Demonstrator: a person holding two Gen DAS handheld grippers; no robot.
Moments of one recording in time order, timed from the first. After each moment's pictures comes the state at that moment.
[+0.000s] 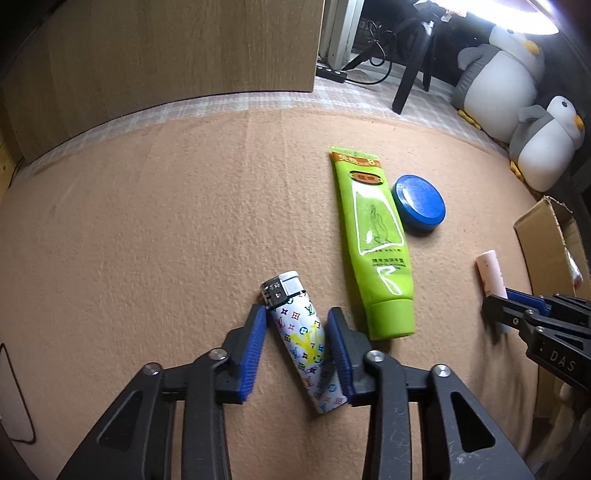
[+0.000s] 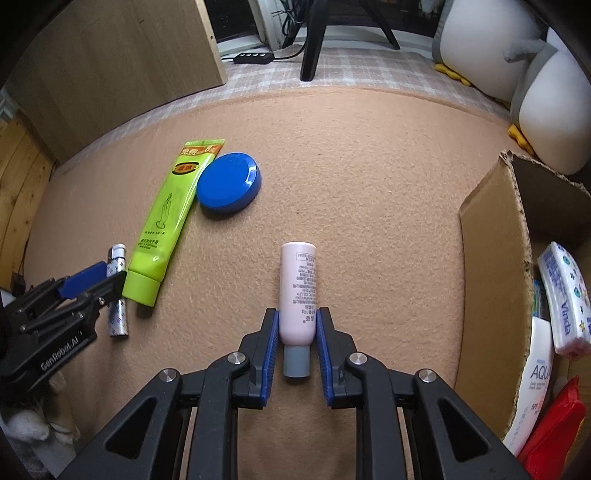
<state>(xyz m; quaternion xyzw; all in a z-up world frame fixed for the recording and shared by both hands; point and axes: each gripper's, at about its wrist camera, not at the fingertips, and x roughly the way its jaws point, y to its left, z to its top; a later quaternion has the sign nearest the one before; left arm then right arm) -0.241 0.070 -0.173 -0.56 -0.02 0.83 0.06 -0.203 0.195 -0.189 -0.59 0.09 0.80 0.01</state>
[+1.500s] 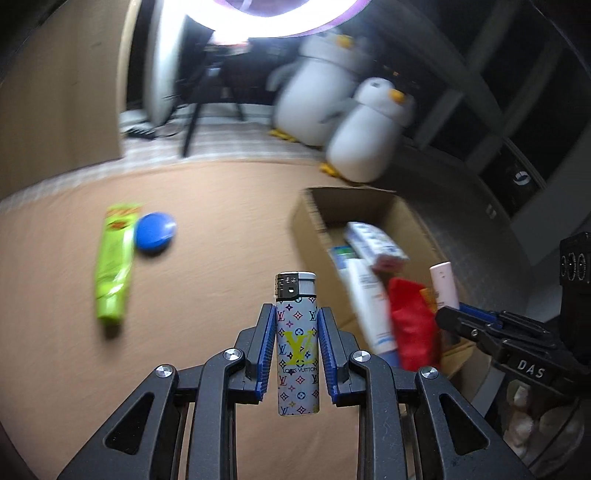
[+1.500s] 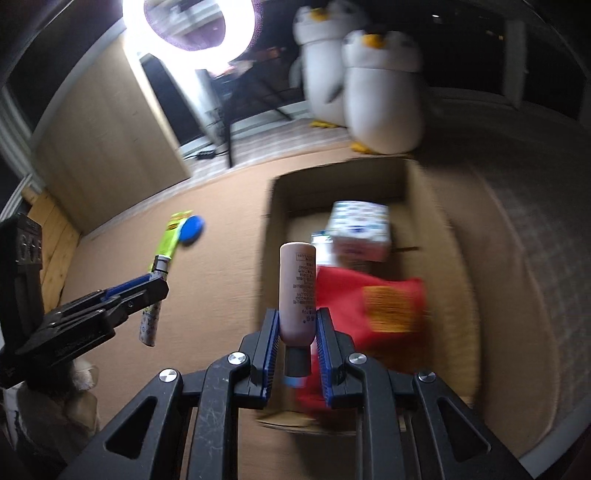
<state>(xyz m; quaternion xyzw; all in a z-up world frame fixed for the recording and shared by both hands) -0.148 0.244 -0.077 -0.48 -0.04 0.84 0.26 -0.049 0.325 -0.095 -0.47 0.18 0.86 0.06</state>
